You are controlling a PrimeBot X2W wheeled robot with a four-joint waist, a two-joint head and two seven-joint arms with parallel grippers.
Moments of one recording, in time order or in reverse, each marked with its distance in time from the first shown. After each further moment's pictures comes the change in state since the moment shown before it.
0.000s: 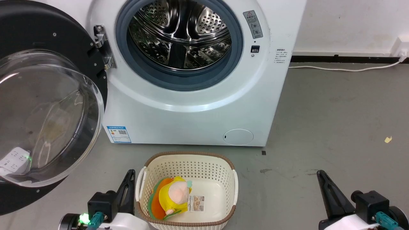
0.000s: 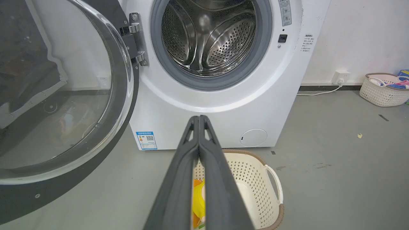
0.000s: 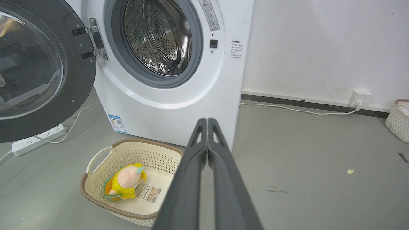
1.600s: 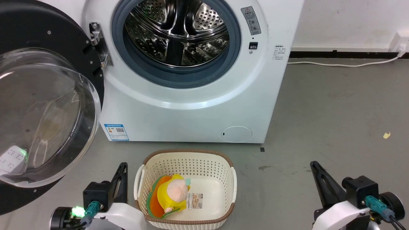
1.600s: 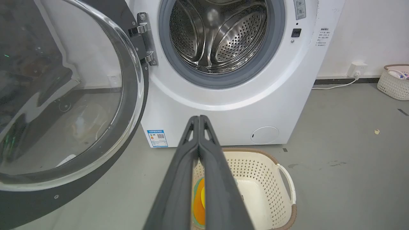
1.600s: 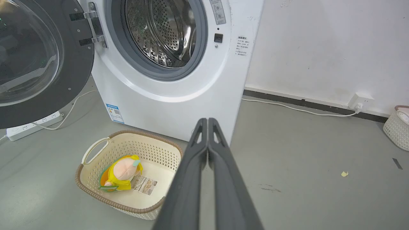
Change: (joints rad) left arm -0.020 -0.008 0.037 -0.061 0.051 0.017 0.105; right arm -0.060 0.000 0.022 -0.016 -0.043 0.000 0.105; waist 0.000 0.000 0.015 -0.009
